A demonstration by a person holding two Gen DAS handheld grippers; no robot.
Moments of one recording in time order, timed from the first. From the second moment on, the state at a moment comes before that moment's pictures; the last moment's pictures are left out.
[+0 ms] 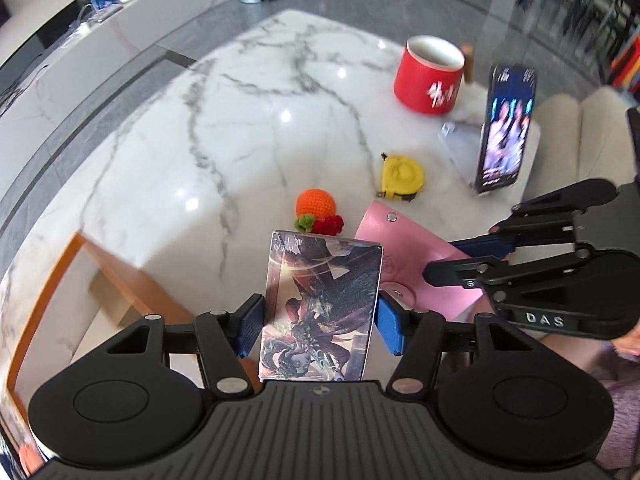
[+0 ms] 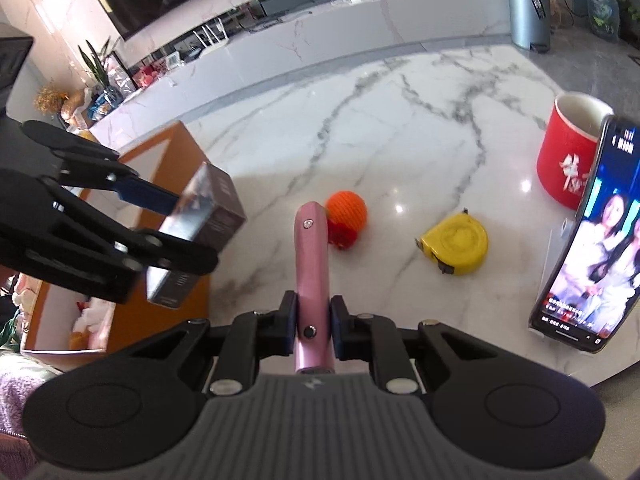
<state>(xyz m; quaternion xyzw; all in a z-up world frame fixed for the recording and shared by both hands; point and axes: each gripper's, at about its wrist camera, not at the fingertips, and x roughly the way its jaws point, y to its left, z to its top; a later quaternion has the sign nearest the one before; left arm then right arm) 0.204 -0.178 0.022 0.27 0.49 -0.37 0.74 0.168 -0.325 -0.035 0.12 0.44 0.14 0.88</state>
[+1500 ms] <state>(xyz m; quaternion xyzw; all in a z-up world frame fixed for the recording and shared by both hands) 0.233 0.051 -0.039 -0.09 0.58 -0.23 0.77 0.162 -0.105 -0.014 -0.02 0.48 0.15 0.87</state>
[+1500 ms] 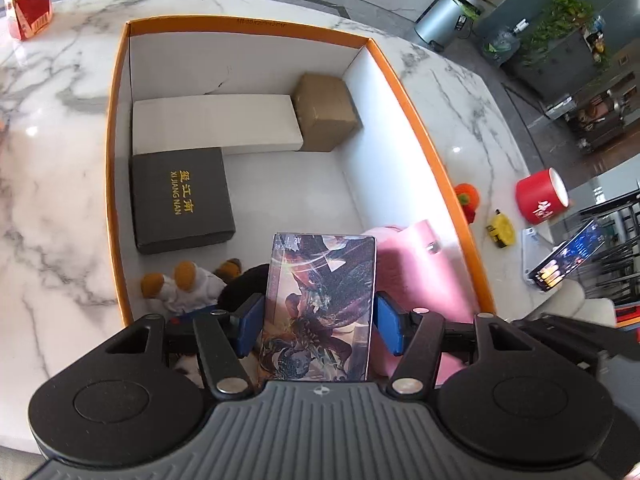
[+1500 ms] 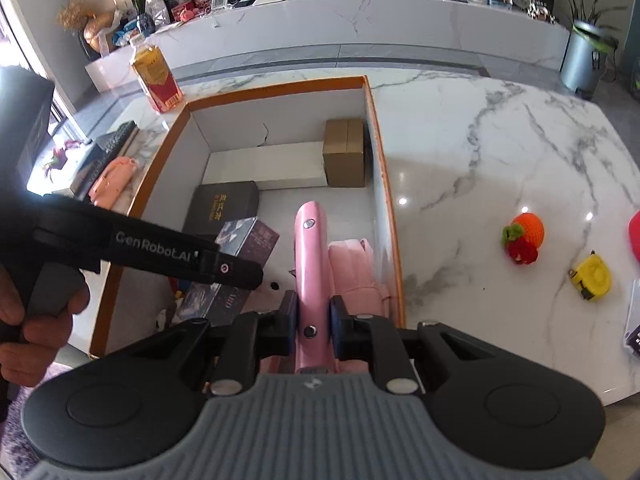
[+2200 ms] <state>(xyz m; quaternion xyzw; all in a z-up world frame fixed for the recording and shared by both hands) 0.235 0.048 -0.039 -0.08 0.59 -0.23 0.77 0.183 -0.097 -0.025 -0.05 0.49 0.19 0.85</state>
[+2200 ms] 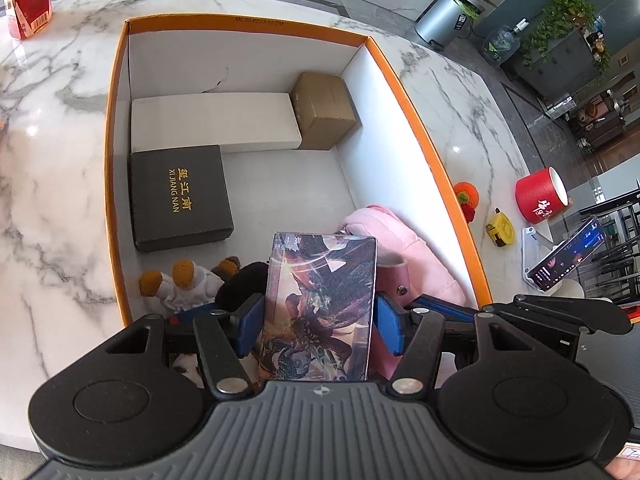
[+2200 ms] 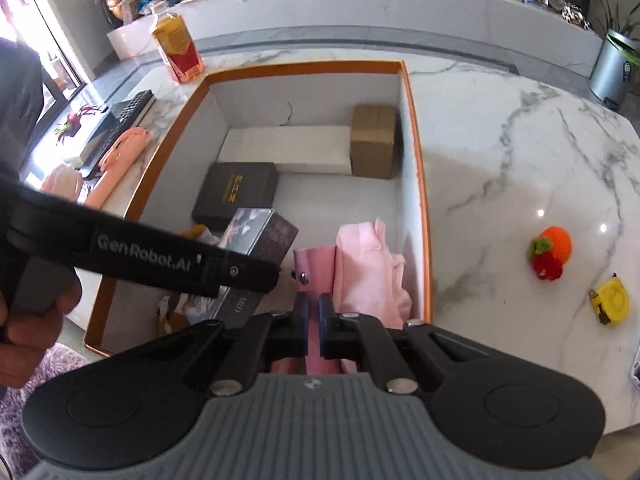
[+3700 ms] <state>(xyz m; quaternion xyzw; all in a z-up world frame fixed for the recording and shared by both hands) 0.293 -0.045 -0.079 0.43 0.44 -0.44 0.65 0.280 -0.087 -0.020 -0.18 0.44 0.28 0.84</state>
